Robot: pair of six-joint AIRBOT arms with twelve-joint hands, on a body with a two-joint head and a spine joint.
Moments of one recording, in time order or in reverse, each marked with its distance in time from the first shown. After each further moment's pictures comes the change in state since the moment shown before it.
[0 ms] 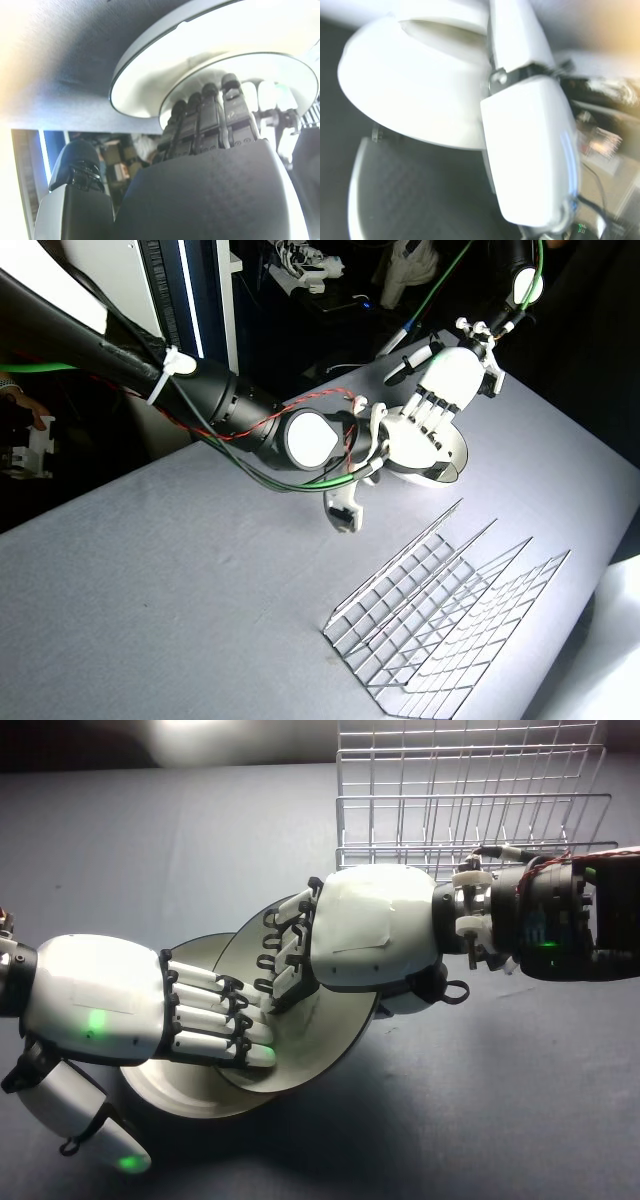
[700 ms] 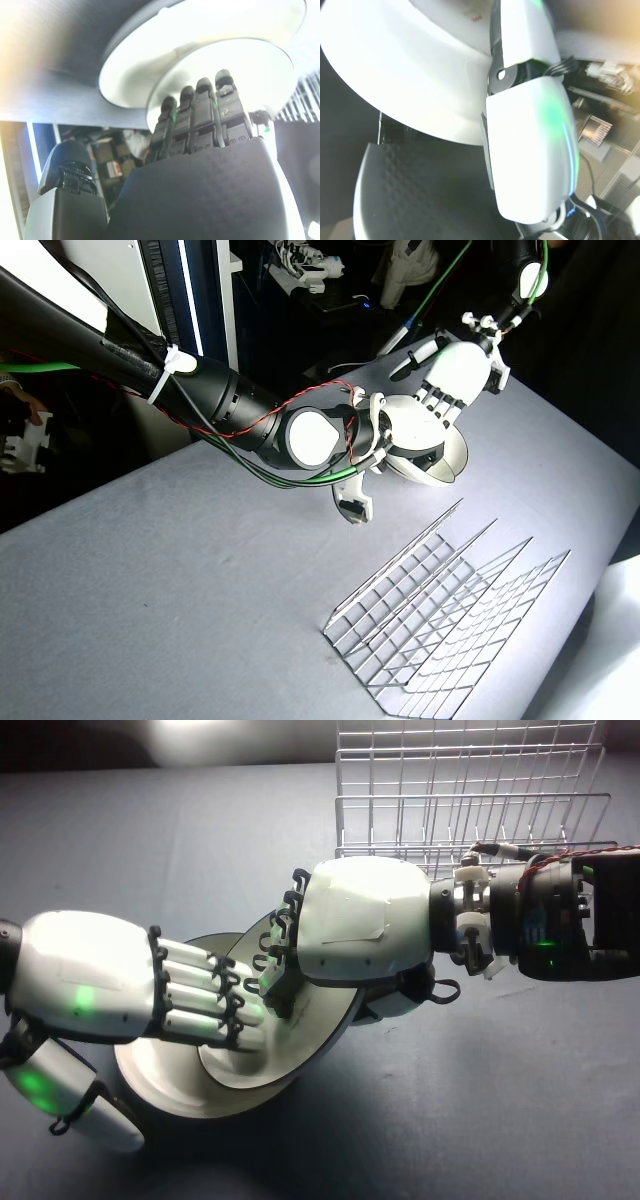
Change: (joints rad) left arm -0.046 0.043 -0.014 -0.047 -0.017 0.005; right arm 0.001 0.000 -0.002 0.016 0.058 0.003
